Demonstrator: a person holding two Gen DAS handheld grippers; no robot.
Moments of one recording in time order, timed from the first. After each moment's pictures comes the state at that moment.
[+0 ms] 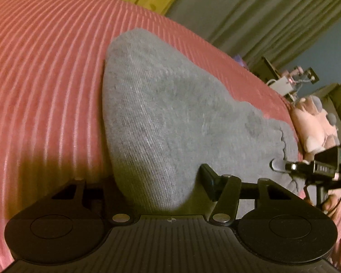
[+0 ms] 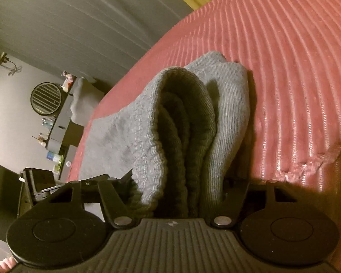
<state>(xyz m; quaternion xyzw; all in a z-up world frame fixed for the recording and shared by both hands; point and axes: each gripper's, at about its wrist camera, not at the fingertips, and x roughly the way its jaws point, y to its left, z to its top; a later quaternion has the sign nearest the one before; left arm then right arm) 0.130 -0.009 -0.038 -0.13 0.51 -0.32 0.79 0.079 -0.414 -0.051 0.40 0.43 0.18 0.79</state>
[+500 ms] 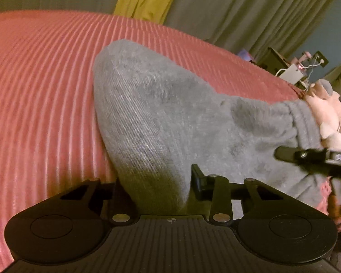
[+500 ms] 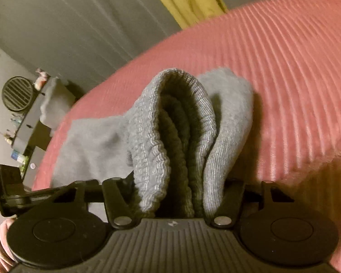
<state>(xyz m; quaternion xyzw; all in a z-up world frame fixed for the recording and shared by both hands) 0.110 -0.046 -0.007 -0.06 0.48 -0.29 0.82 0.073 -0.349 0.002 0.32 0.41 0.10 0.85</state>
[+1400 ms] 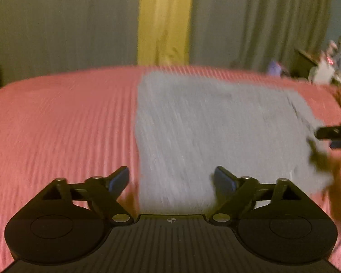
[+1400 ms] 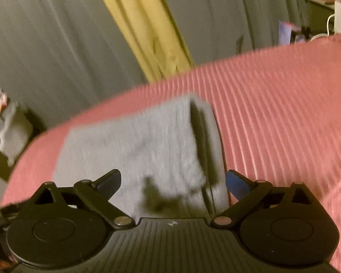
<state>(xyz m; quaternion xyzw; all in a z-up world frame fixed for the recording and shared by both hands) 0.114 -0.100 0.014 0.07 0.40 -0.20 0.89 0.119 -0.382 0.035 0.25 0.41 -0.06 0.88</state>
